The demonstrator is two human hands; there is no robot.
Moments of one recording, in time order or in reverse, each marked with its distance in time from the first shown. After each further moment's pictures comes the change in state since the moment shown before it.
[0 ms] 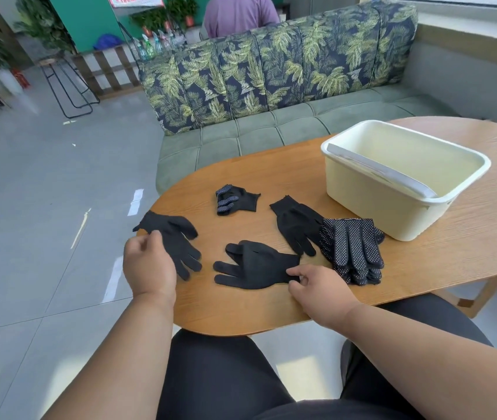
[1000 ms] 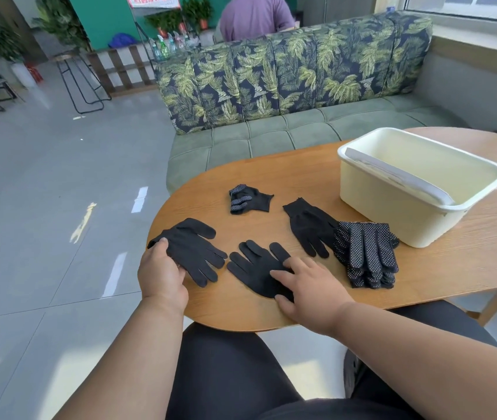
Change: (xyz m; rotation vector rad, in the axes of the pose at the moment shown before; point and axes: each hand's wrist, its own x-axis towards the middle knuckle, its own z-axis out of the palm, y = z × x) left_hand 0.001 -0.008 -0.021 -0.477 -0.108 -0.359; right_hand -0.004 -0.038 0.014 -0.768 -0.102 -0.385
